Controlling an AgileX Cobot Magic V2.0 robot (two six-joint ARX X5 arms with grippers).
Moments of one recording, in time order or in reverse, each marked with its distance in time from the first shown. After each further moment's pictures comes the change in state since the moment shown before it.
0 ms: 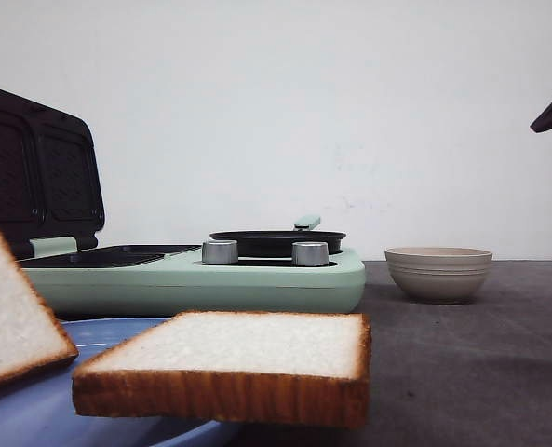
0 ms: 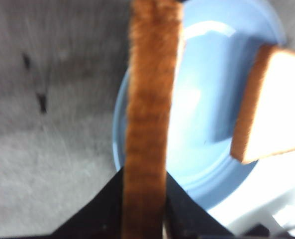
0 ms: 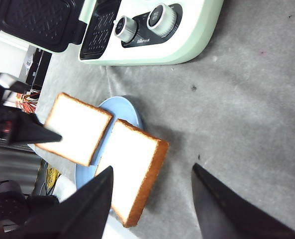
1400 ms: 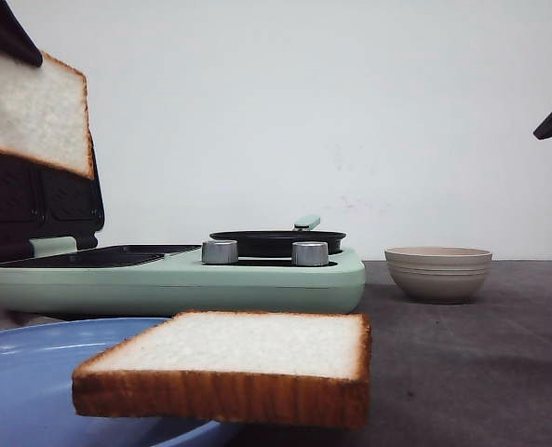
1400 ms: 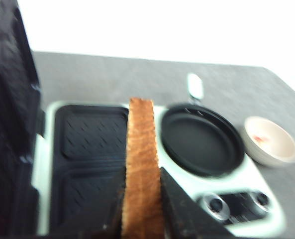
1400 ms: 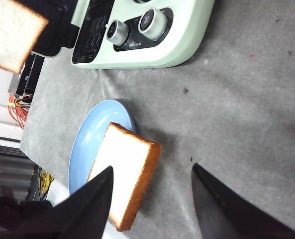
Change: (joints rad) left arm -0.002 -0.201 0.016 0.869 -0.221 -0.095; right arm 0.000 0.000 0.000 -0.001 0.027 0.000
